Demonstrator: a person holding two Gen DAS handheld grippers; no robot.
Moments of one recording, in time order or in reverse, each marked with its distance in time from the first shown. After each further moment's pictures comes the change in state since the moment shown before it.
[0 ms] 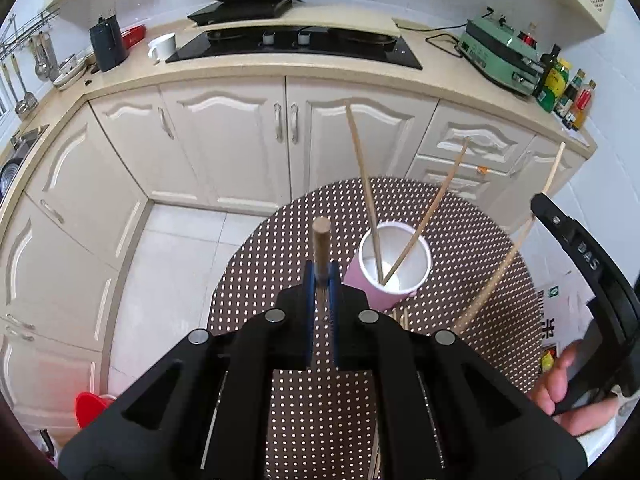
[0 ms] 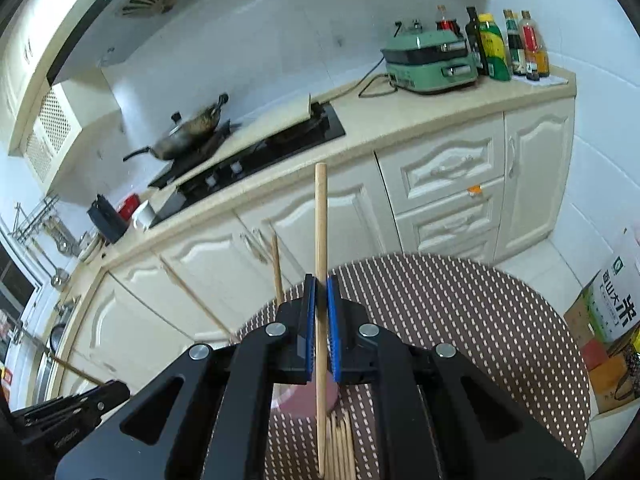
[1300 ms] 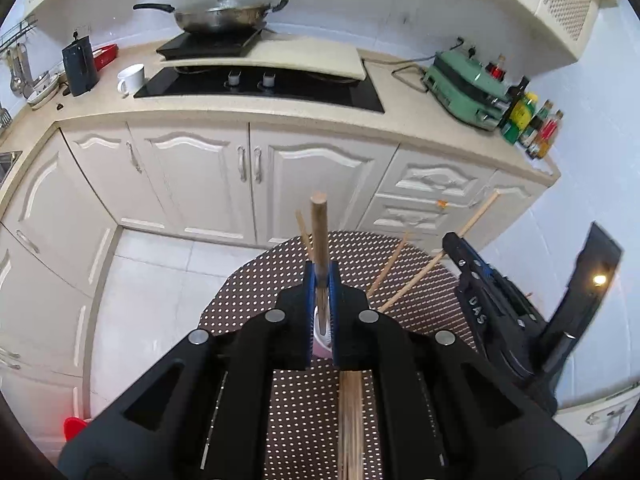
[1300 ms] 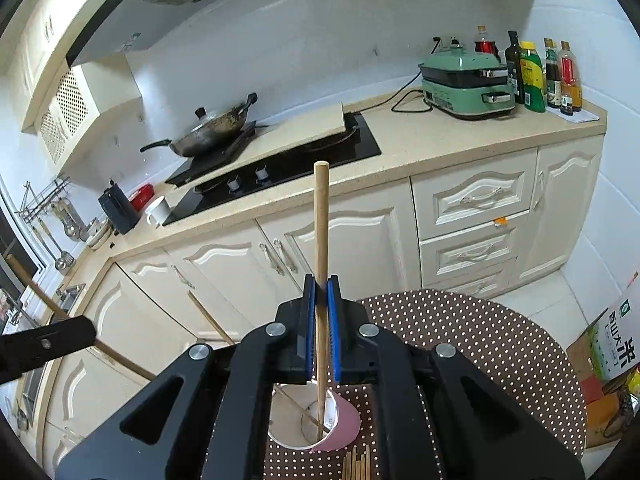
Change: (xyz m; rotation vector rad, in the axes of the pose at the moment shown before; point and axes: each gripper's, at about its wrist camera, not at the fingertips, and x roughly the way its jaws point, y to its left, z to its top) left arm -0.030 -0.011 0.066 0.003 -0.031 -0.122; right arm 0.025 0.038 0.022 -0.111 0.040 0.034
